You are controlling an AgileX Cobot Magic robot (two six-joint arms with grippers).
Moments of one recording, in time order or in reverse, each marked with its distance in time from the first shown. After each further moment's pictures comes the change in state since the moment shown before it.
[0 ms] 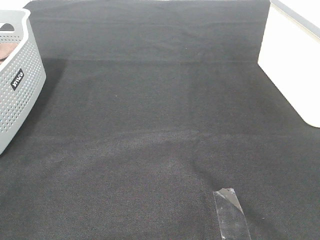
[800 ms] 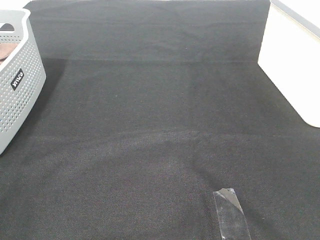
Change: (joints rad) left arm 0.000 0.000 0.000 0.001 0.000 0.000; right arm 0.000 0.000 0.000 0.000 0.000 0.000
